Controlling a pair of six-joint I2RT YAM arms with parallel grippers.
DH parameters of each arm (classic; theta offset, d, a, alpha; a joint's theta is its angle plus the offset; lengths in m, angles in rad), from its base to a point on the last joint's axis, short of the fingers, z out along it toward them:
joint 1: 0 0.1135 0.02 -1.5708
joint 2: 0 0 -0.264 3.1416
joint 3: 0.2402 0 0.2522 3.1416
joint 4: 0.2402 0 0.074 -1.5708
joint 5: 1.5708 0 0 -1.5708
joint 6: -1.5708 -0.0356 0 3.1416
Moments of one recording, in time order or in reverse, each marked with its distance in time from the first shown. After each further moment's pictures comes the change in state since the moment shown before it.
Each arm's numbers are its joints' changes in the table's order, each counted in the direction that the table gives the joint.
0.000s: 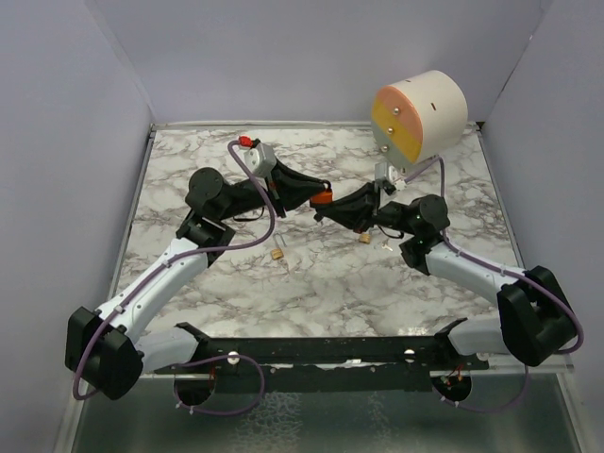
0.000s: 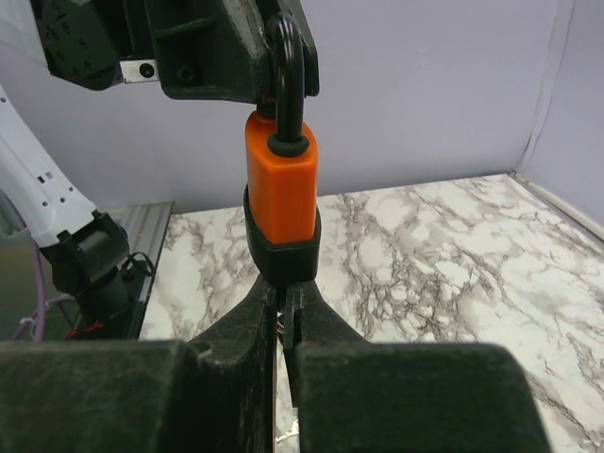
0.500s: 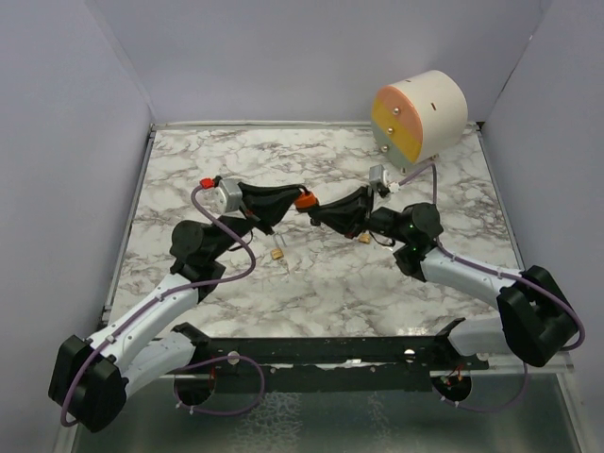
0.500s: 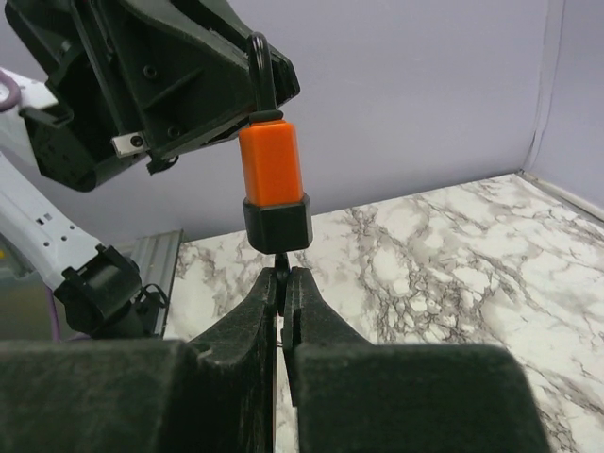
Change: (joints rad) left arm -0.025 -0.206 -0.321 -0.278 -0.328 0.008; right arm 0.073 -0.006 -0.034 -0.061 0.171 -0.075
